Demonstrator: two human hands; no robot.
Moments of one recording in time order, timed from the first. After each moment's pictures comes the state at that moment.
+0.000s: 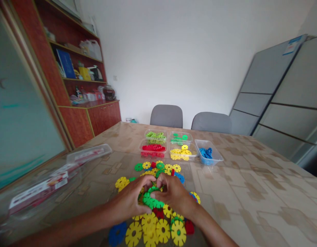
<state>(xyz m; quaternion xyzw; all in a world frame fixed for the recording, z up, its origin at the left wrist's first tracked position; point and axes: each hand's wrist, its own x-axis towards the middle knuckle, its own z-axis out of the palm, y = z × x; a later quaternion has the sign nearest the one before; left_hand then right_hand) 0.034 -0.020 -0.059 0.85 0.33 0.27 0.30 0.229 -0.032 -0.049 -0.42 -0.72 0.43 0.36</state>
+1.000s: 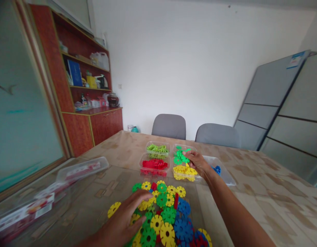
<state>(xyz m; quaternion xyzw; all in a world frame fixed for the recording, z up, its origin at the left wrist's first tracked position) 0.020 0.006 -0.077 0.84 0.37 0.30 0.26 0.330 0.128 -0.015 -0.58 -0.51 0.42 0.48</state>
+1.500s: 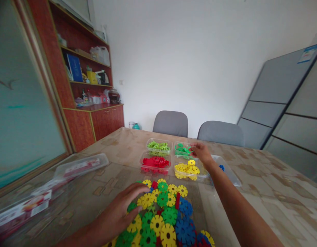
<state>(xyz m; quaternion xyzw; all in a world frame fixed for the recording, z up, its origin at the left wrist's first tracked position) 0.009 0.020 -0.066 0.84 0.36 0.31 0.24 0.343 0.150 -0.007 -0.60 -0.53 0.35 0.48</state>
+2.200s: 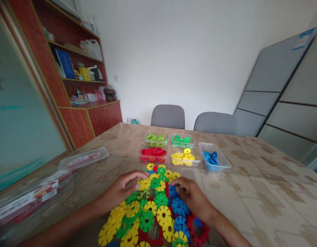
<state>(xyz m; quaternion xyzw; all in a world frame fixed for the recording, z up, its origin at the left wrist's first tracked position) 0.003 0.033 -0.067 0.80 0.32 0.32 0.39 0.288 -0.011 -0.065 -0.50 -0.75 0.29 0.32</state>
